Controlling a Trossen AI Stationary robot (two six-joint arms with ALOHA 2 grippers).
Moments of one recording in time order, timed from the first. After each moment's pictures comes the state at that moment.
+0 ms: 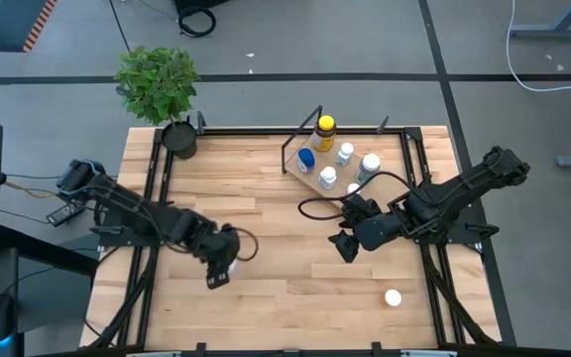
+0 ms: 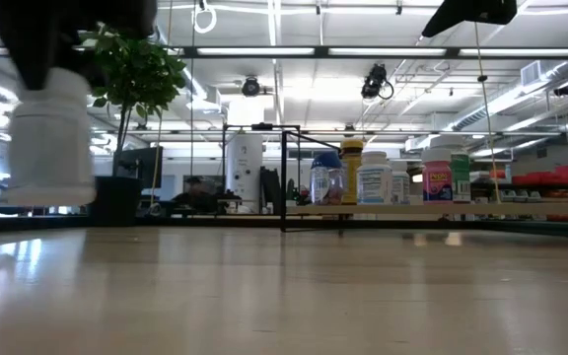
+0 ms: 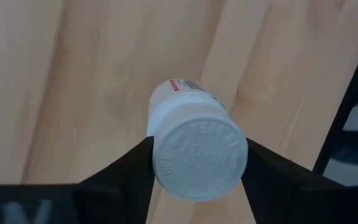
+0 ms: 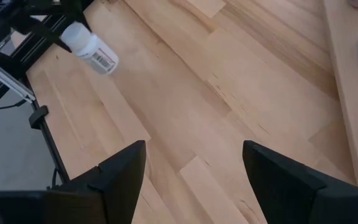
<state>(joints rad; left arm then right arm) -0.43 1.42 1.05 -0.86 0.04 -0.76 0.44 1.33 1.25 -0.86 0.39 1.10</state>
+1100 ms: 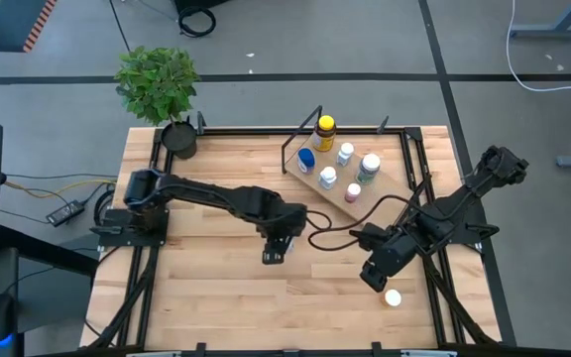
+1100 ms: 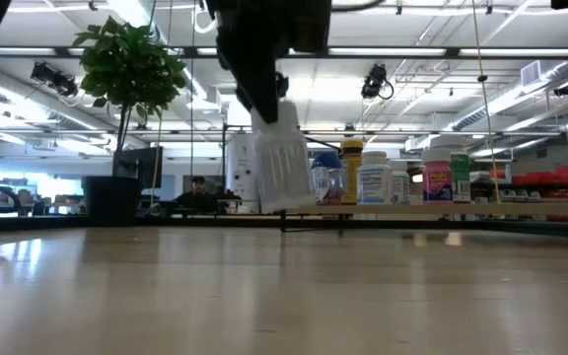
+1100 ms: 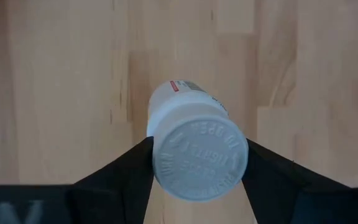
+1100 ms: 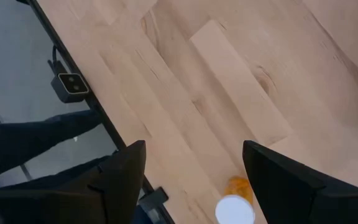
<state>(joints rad) -0.11 1.94 1.65 -0.94 0.08 -0.11 0.61 1.33 1.25 -1.03 0.07 1.29</state>
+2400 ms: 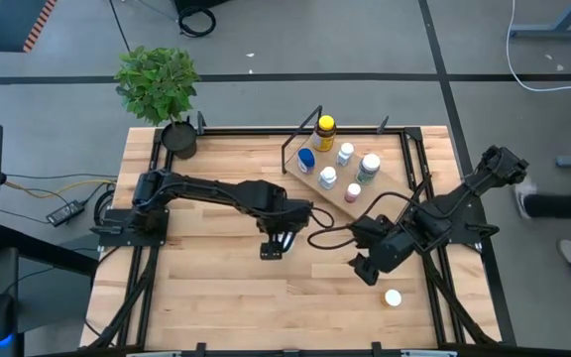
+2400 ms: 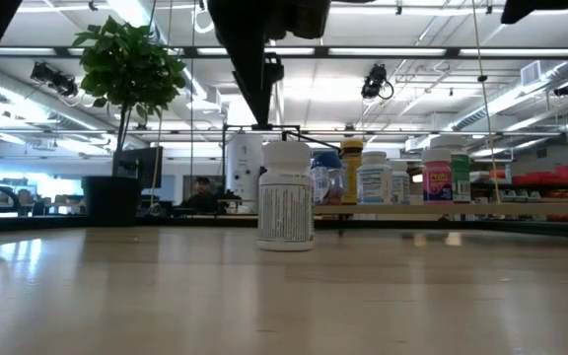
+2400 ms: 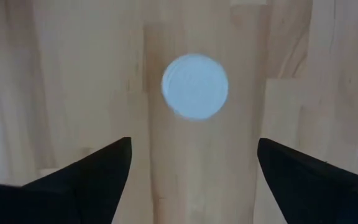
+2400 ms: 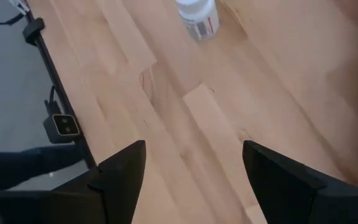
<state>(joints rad) -0.11 2.01 1.87 -1.23 0.05 -0.09 0.59 1.33 1.25 -0.99 0.26 1.15</state>
